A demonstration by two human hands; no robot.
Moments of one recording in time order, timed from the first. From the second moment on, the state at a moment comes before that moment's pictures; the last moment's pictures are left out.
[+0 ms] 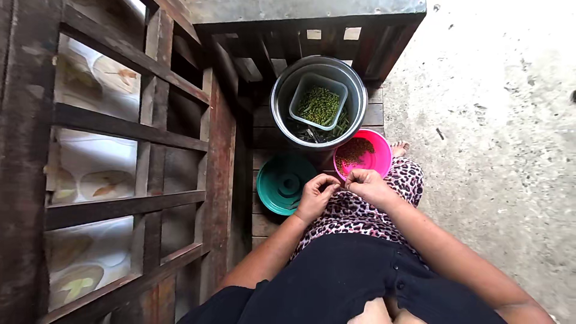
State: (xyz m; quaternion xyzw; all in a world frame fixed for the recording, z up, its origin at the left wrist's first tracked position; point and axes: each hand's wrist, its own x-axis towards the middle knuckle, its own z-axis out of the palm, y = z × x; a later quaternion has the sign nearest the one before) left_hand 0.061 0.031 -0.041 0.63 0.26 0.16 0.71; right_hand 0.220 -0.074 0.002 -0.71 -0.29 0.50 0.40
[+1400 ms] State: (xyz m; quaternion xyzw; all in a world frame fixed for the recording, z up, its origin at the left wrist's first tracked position) left_hand 0.092 0.020 -0.036 0.33 0.40 0.10 0.85; right_hand 0.239 -0.060 -0.012 -0.77 -0.23 0.41 0.44
